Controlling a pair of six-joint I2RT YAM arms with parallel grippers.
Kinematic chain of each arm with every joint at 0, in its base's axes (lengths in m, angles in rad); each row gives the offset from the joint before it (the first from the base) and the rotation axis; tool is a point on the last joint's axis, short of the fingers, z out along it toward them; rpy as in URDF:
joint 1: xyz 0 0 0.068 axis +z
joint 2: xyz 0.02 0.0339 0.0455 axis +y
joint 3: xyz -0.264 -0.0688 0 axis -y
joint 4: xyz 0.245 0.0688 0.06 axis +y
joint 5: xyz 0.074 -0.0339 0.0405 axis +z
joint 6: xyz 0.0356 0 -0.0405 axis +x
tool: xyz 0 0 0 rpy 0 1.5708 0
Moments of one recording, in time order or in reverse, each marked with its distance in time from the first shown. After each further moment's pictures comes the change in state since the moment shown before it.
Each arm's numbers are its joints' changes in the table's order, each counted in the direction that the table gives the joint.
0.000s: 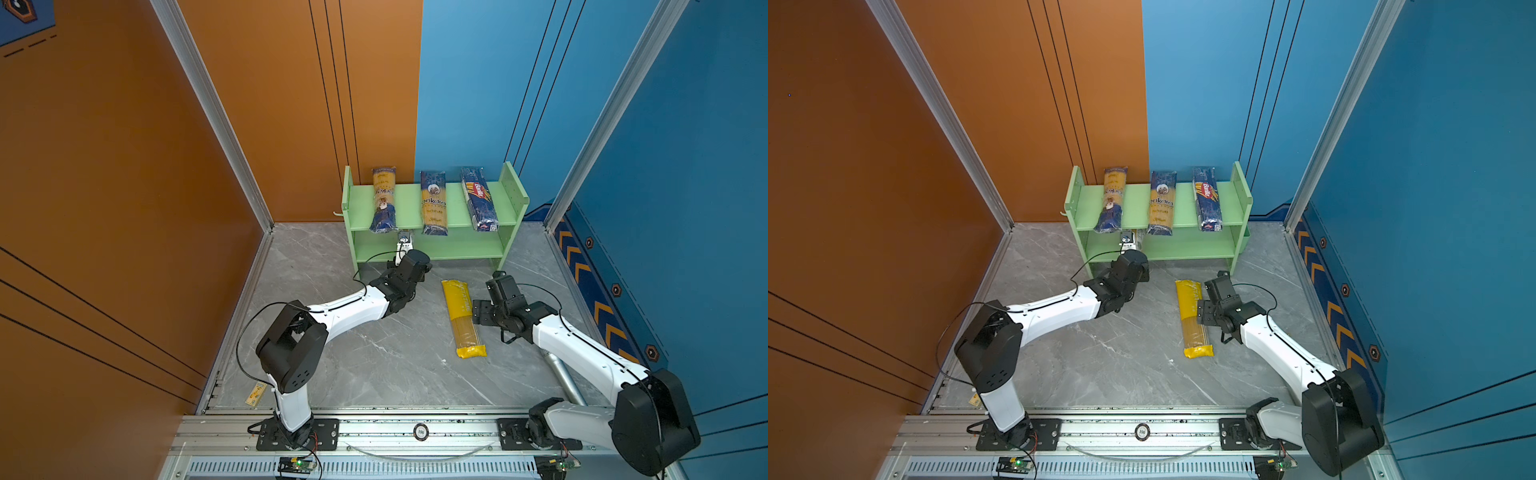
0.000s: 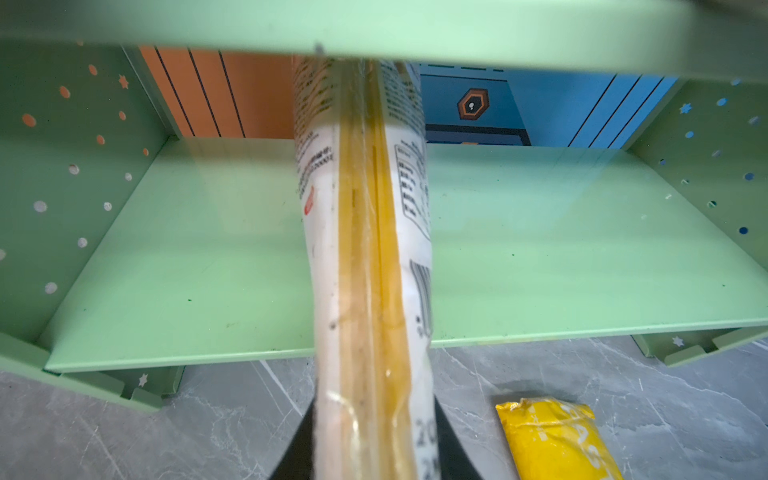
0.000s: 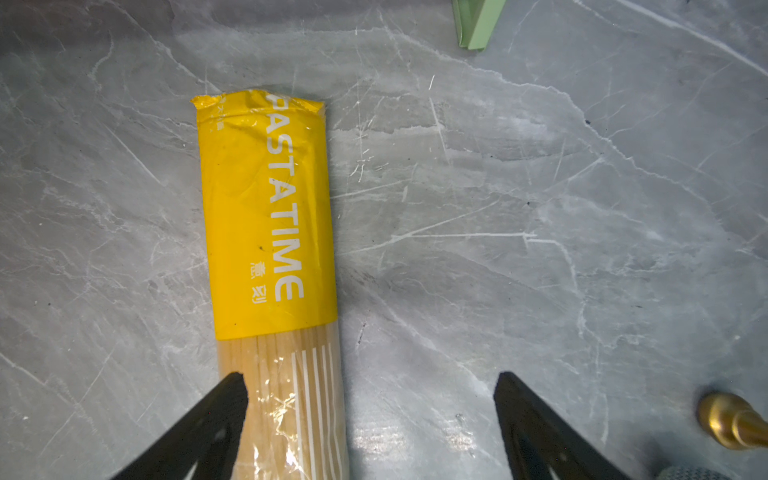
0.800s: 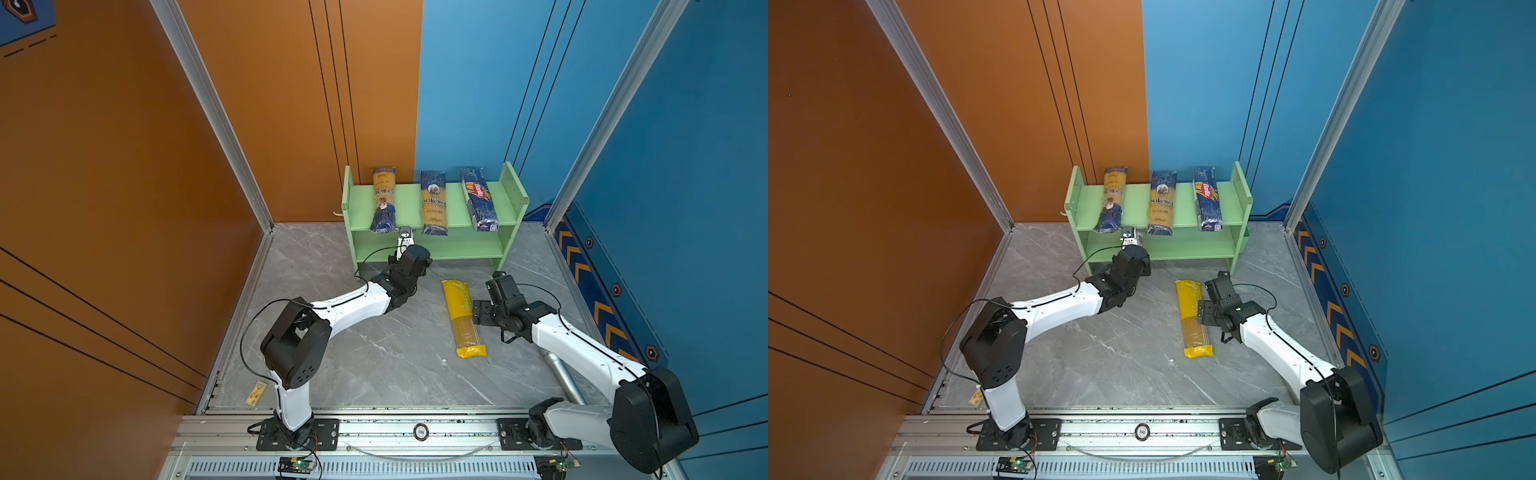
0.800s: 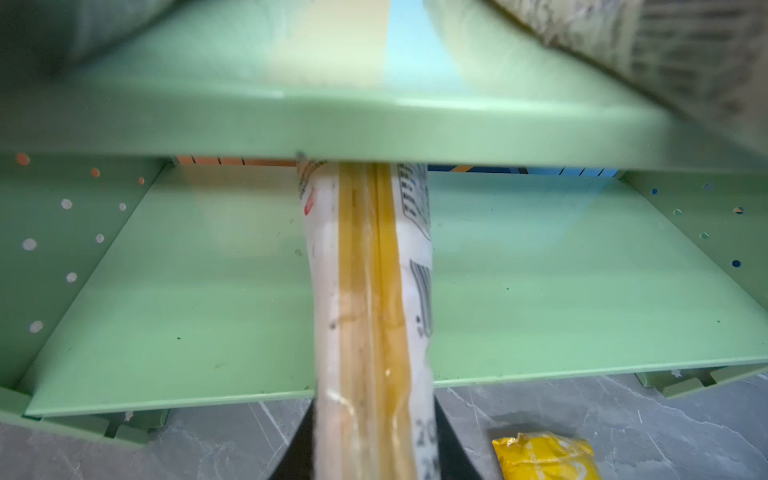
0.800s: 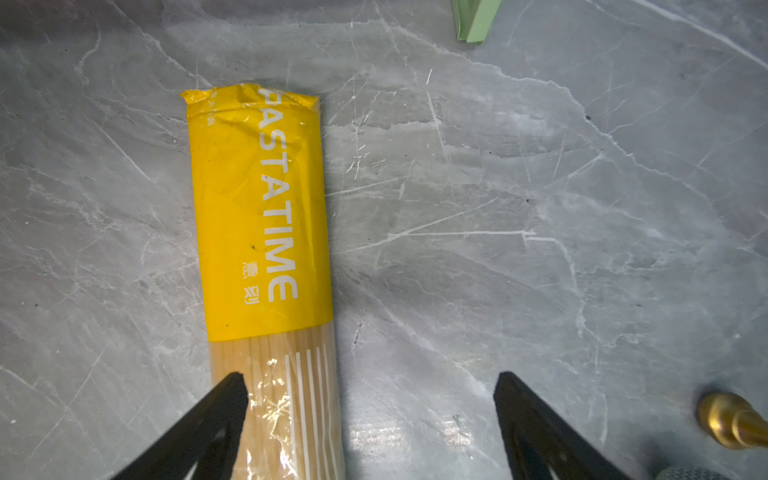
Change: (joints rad) left arm 0.014 0.031 0.047 -0.037 0.000 0.025; right arm -0.005 0.010 0.000 0.000 0.000 -0.003
